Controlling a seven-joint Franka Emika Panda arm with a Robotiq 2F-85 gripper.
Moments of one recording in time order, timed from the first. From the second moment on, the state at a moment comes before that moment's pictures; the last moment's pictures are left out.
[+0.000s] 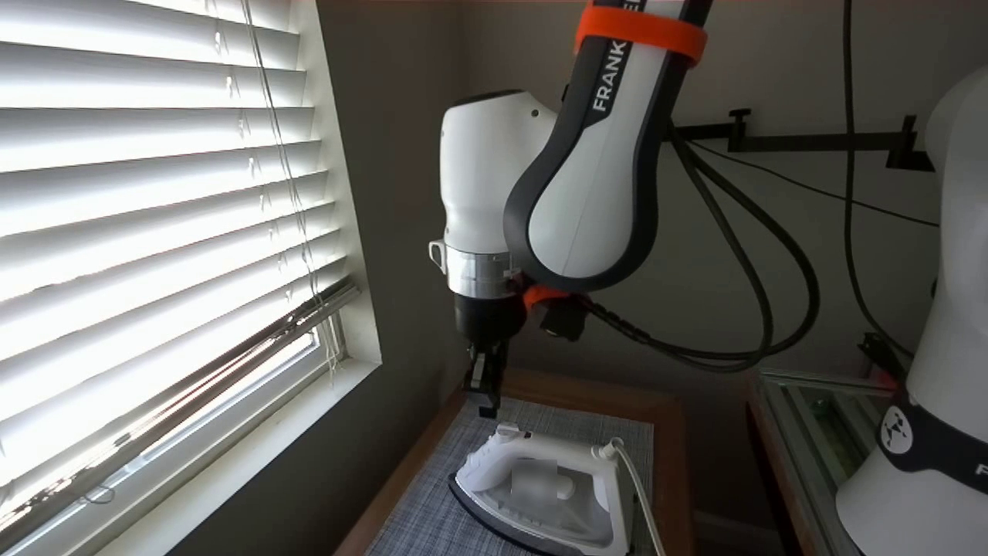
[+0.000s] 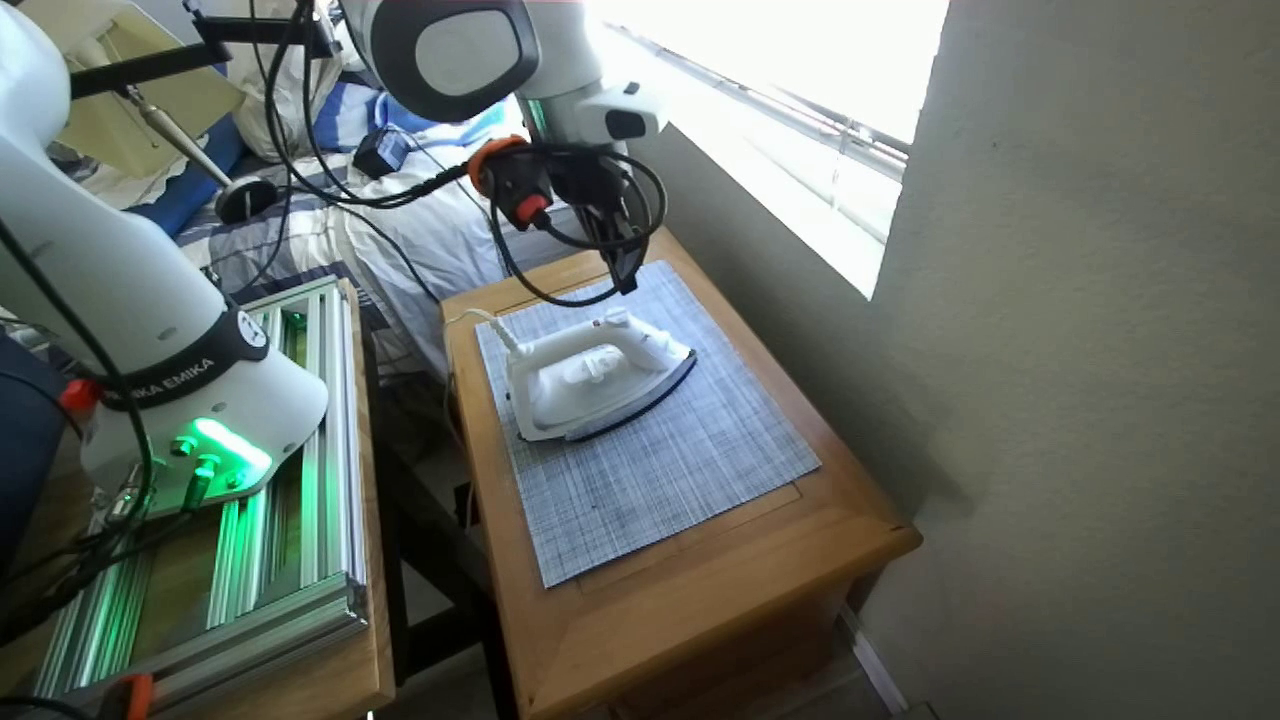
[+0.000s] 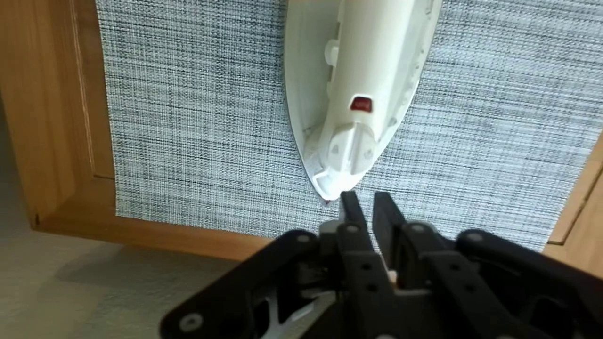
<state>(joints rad) 0.00 0.10 -0.09 -2.72 -0.20 2.92 0.01</state>
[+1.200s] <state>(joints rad) 0.00 -0.13 -0.08 -2.74 -0.14 2.70 -0.07</state>
